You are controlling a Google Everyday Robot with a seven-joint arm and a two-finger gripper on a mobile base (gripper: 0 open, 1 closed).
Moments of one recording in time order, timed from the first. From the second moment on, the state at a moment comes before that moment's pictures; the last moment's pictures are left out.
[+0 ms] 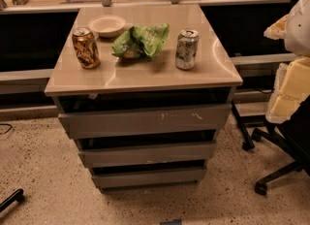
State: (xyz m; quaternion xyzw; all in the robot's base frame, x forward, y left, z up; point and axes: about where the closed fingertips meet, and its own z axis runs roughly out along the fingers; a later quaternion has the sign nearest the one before) arm 0.438 -0.217 0.976 -0.60 0.78 -0.03 0.16
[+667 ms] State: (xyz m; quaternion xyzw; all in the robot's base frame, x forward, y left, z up) arm 0.436 -0.212 0.958 -0.60 0.78 -0.03 0.17
